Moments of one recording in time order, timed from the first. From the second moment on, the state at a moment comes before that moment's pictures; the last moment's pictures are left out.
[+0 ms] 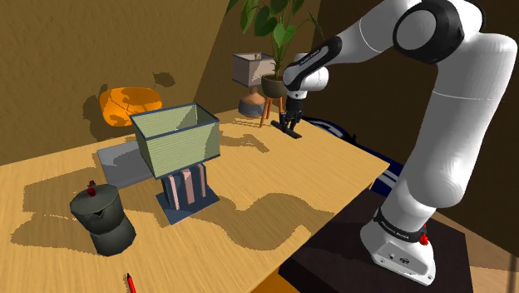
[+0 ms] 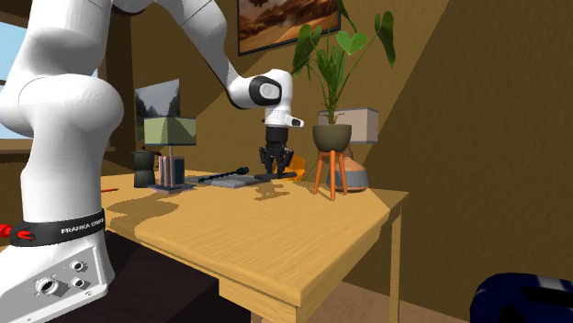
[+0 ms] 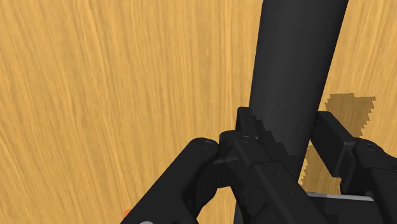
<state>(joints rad) -0.02 0.18 -0.37 -2.15 0.19 2.29 -0.21</state>
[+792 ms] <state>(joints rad) 0.09 0.42 -0.27 -1.81 0.24 2.20 0.00</state>
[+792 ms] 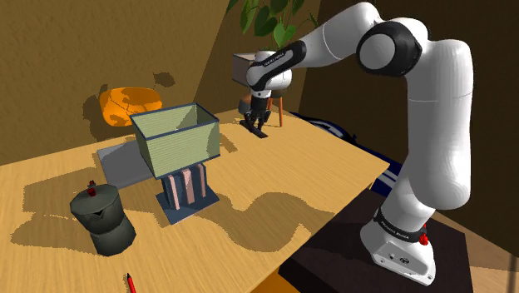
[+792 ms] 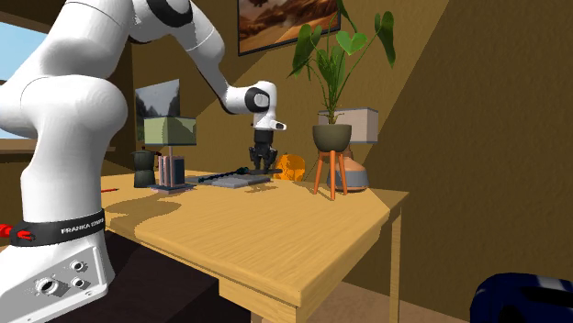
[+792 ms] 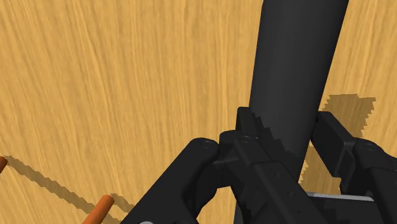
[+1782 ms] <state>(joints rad) 0.13 0.67 -0.22 -1.49 0.26 2.15 0.12</state>
